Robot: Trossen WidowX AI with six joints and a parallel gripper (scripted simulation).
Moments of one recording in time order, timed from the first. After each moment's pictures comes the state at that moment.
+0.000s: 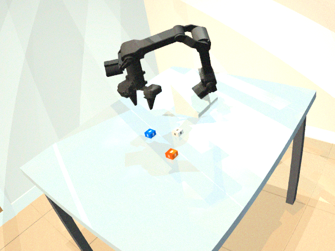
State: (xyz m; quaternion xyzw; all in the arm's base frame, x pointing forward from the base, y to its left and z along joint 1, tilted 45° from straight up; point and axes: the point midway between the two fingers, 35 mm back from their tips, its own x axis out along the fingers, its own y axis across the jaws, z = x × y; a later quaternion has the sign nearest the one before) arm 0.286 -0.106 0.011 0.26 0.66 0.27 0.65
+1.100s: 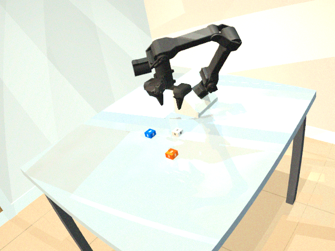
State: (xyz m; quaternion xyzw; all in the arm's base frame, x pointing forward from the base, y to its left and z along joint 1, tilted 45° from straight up) arm 0.243 -0.033 0.083 0.26 0.66 0.28 0.65
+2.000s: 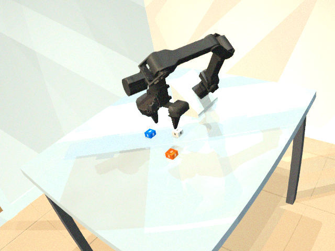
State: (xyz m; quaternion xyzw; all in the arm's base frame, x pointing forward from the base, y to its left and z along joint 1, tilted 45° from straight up) arm 0.349 0.017 0.130 0.26 0.66 0.28 0.65
